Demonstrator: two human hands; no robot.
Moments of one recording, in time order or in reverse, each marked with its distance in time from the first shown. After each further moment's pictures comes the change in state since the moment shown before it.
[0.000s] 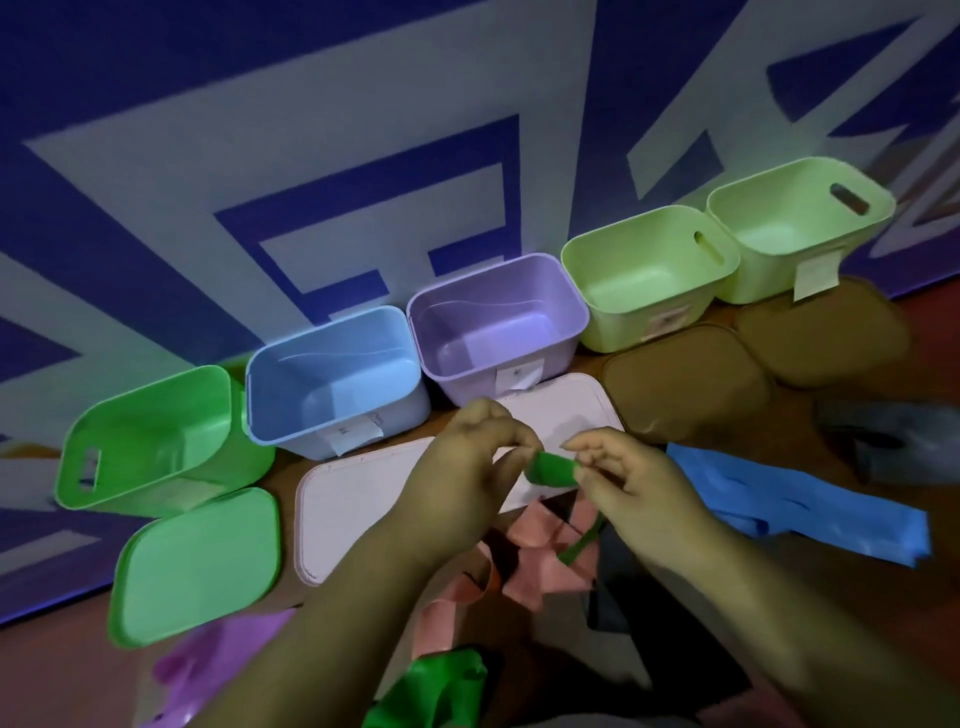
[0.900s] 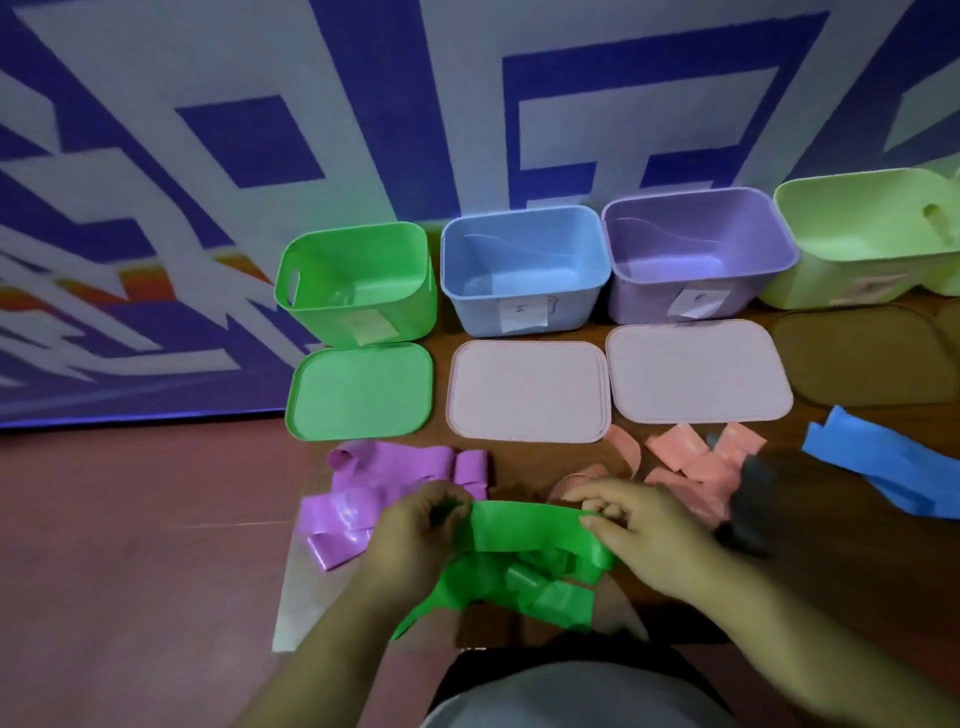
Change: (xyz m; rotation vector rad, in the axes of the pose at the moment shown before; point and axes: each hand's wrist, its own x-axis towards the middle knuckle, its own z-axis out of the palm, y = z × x) left_hand -0.293 -0.113 -0.030 -0.228 0.256 -0.720; right_hand -0.097 -0.009 0.175 -0.242 -0.430 -0.094
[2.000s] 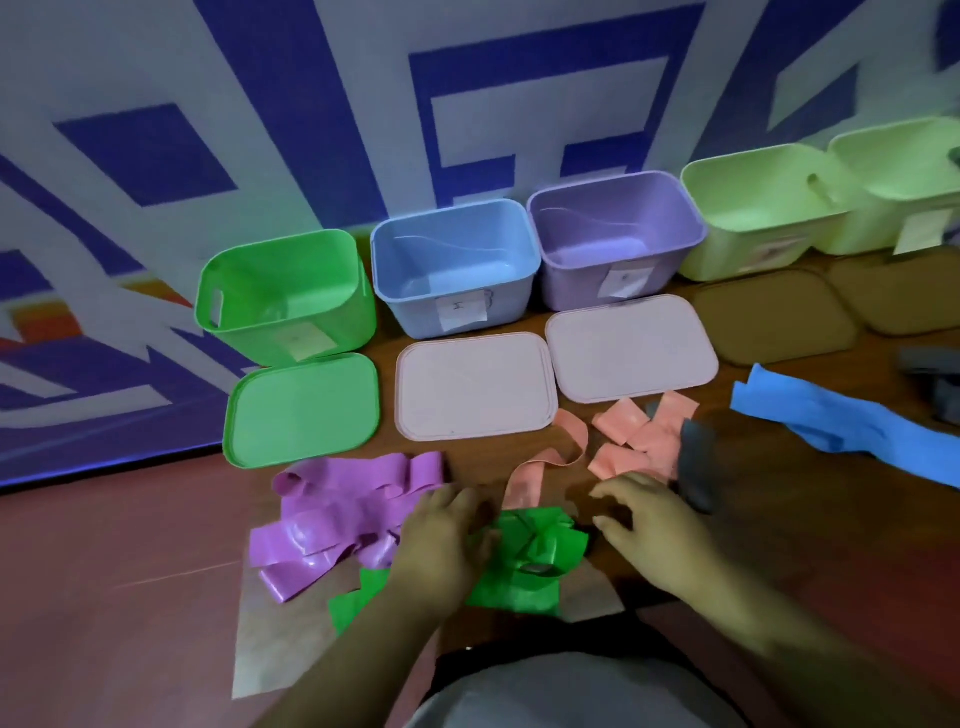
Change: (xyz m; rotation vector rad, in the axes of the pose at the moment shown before) left_hand 0.013 -0.005 0.060 0.507 -0.150 0.322; right_hand -0.042 0.051 -0.007 -0.401 0.208 0.171
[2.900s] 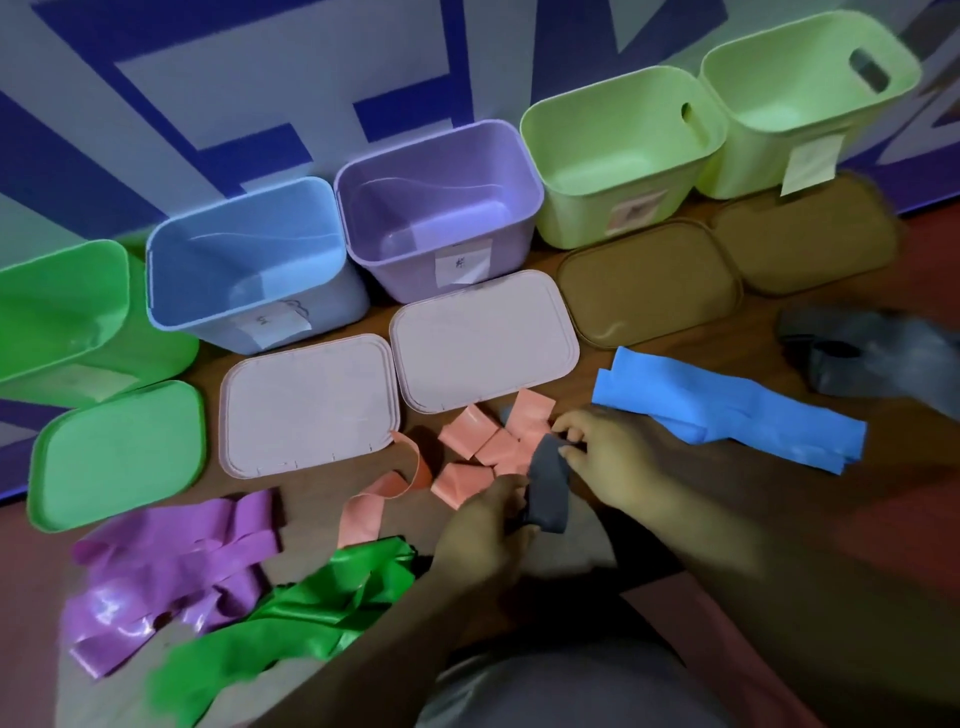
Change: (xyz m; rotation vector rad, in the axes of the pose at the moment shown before) left_hand 0.107 0.189 0.139 -0.367 -0.344 -0.152; right_hand 0.074 0.170 -0.083 0.029 -0.022 0.126
